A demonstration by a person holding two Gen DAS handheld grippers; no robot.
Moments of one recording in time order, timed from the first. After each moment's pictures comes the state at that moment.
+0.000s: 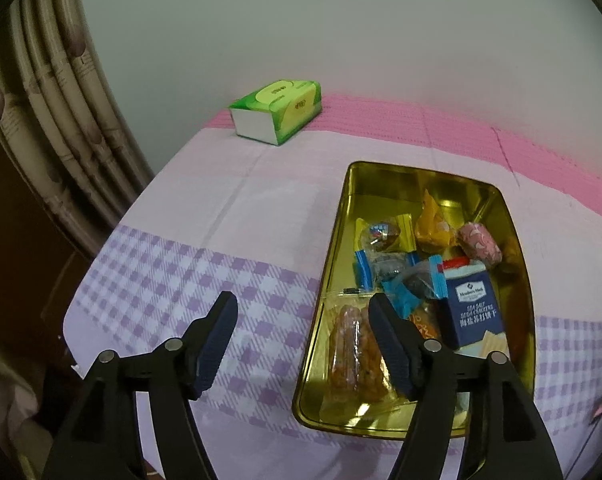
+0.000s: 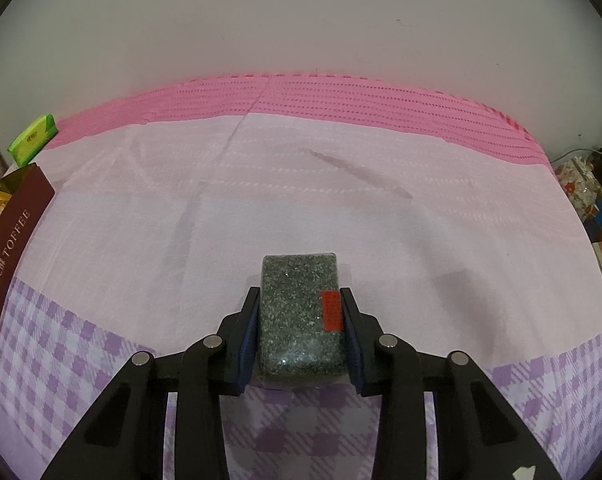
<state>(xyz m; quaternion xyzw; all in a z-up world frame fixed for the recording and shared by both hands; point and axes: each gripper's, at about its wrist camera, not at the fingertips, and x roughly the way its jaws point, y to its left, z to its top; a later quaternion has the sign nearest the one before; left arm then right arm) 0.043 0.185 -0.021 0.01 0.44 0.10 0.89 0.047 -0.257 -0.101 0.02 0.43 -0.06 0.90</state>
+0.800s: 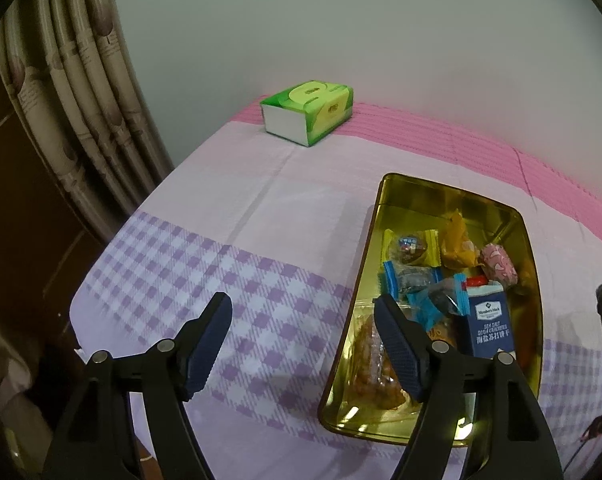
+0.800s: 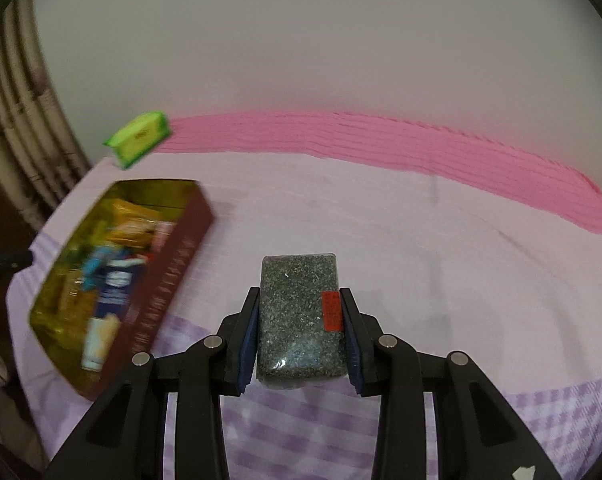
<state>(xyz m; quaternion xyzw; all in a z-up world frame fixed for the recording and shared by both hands) 0.042 0.206 -0.016 -0.02 0.44 0.13 0.89 0.058 -0.098 -0.037 0.01 0.40 0.10 0.91</state>
